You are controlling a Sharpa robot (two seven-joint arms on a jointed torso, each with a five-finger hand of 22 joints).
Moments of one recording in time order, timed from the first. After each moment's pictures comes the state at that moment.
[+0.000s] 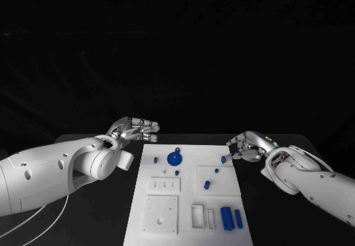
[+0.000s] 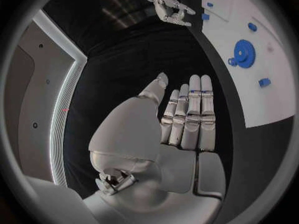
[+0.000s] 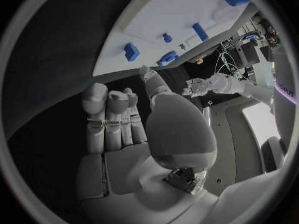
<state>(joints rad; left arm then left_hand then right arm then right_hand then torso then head) 1.40 -0.84 -0.16 1.45 -0.12 -0.34 0.27 1.38 -0.01 0.10 -0.06 0.10 1.01 0.14 0.06 0.06 1.15 0.11 0.06 0.06 1.27 0.07 0.12 0.07 0.08 1.07 0.05 0.29 0.12 0.95 -0.84 0.33 1.27 -1.47 -0.35 0.10 1.33 -0.12 0.02 -0.13 0.37 1.07 0.10 0.06 0.06 1.18 0.00 0.98 1.00 1.43 -0.08 0.96 0.92 0.10 1.46 -0.10 0.79 1.31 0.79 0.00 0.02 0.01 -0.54</state>
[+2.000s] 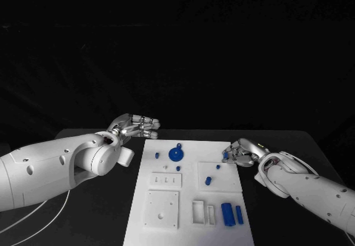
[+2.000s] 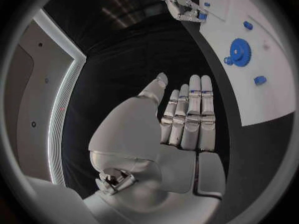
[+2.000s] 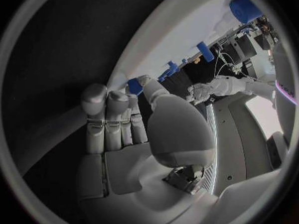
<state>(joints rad) 1.39 -0.83 -0.17 1.44 -0.12 -0.32 0.26 1.37 -0.01 0.10 -0.06 0.10 1.01 0.14 0.06 0.06 1.15 0.11 0.06 0.06 1.27 0.07 0.12 0.07 0.08 1.06 0.06 0.31 0.13 0.90 -0.73 0.34 1.13 -1.43 -0.31 0.16 1.30 -0.06 0.26 -0.16 0.13 1.21 0.06 0.06 0.06 1.18 -0.02 1.00 1.03 1.44 -0.08 0.97 0.95 0.09 1.47 -0.10 0.80 1.31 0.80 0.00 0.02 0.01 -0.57</state>
